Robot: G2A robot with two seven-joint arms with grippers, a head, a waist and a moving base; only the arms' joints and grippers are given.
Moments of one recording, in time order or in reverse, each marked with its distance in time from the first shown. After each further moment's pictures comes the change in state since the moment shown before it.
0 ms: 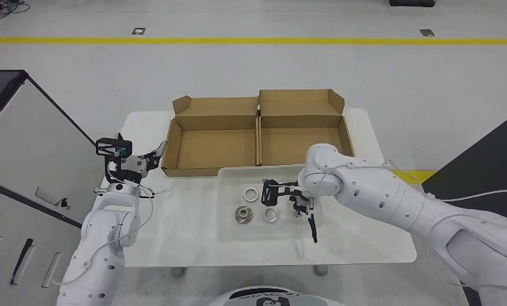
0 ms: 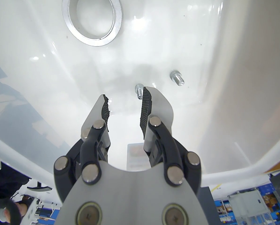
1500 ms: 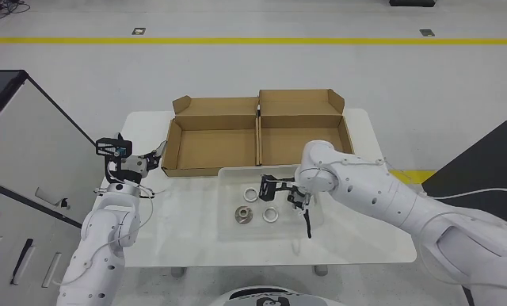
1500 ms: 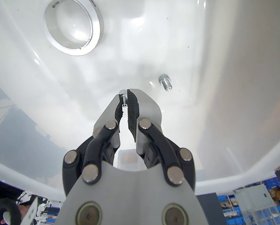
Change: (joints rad) left arm 0.000 0.000 0.000 0.000 0.000 0.000 0.000; right arm -0.001 -0.042 0.029 0.043 -0.003 0.024 0.024
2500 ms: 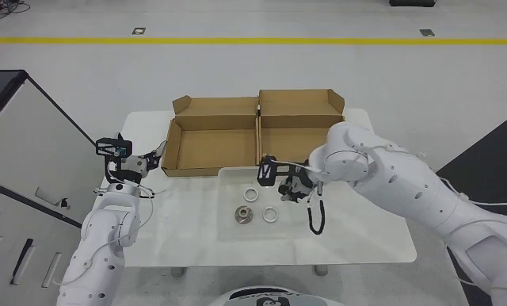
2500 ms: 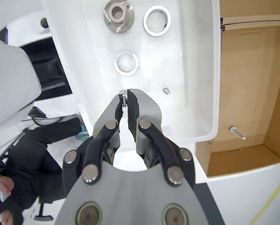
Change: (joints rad) left arm 0.000 0.000 0.000 0.000 0.000 0.000 0.000; right arm -0.033 0.129 0.240 -0.206 0.225 0.030 -0.085
